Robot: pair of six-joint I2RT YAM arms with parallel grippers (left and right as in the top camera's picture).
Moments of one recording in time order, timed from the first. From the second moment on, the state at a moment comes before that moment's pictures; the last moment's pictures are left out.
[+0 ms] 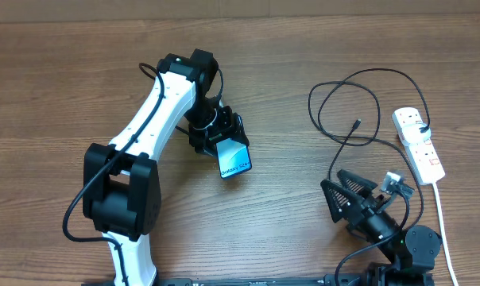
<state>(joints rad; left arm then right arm) -0.33 2.03 1.69 -1.36 0.50 -0.49 -0.12 0.01 0.02 -0.01 -0.79 0.84</state>
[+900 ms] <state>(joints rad) -0.33 2.03 1.69 -1.25 0.61 -0.77 -0.12 0.66 0.50 -0.69 -0.83 0.70</state>
